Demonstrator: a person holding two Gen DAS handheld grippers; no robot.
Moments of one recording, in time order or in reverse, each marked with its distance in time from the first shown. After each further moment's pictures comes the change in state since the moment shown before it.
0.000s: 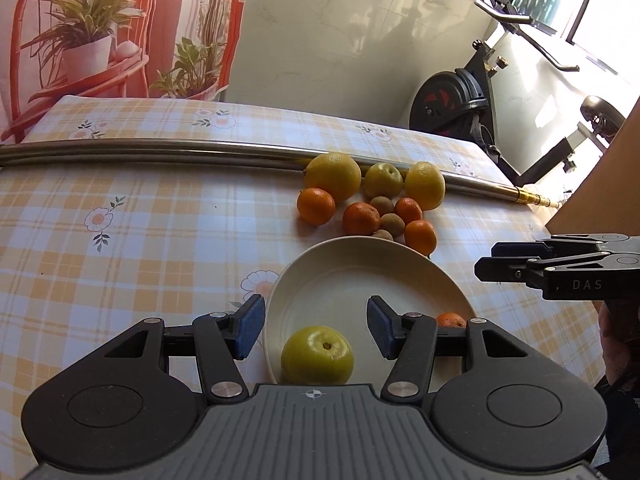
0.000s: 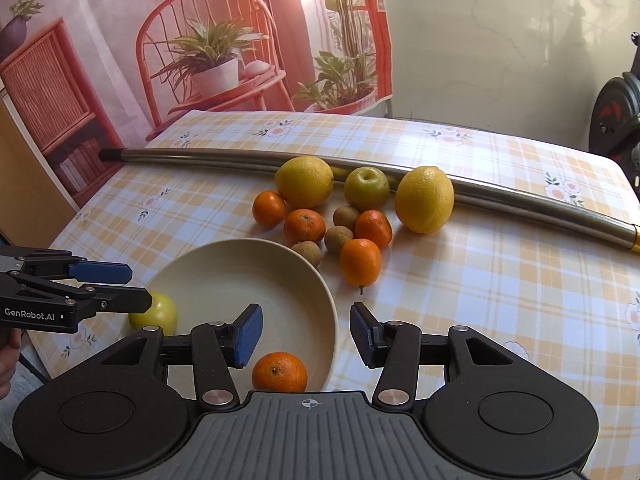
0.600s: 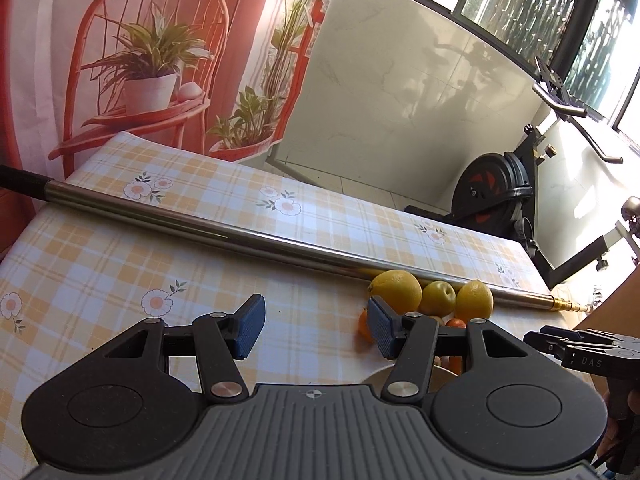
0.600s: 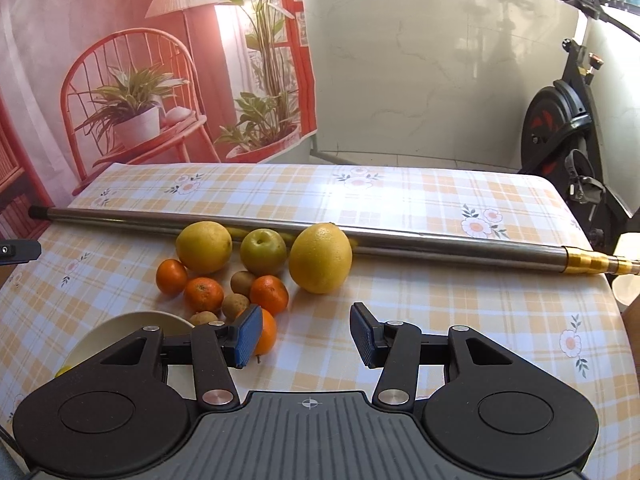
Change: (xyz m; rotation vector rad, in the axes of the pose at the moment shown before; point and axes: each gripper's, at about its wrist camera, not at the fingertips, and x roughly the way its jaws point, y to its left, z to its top) left arm -0.002 0.035 0.065 -0.152 -0.157 0.094; right arm 0.005 -0.048 0.026 0.090 -0.114 -0.191
